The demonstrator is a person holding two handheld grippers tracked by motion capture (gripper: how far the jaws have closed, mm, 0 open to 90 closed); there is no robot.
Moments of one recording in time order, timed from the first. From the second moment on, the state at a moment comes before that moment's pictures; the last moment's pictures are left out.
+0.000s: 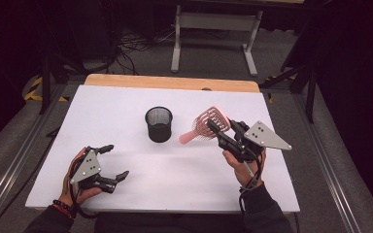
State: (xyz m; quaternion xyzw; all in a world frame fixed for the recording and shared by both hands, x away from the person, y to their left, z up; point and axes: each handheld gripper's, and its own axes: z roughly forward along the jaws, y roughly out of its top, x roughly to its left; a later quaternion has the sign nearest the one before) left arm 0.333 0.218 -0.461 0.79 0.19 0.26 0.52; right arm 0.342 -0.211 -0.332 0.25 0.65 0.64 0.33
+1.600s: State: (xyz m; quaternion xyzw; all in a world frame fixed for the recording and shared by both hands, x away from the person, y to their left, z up) left arm 0.333 0.218 -0.464 0.80 0.19 0.25 0.51; right arm 0.369 -0.194 -0.305 0.25 0.64 0.64 0.34
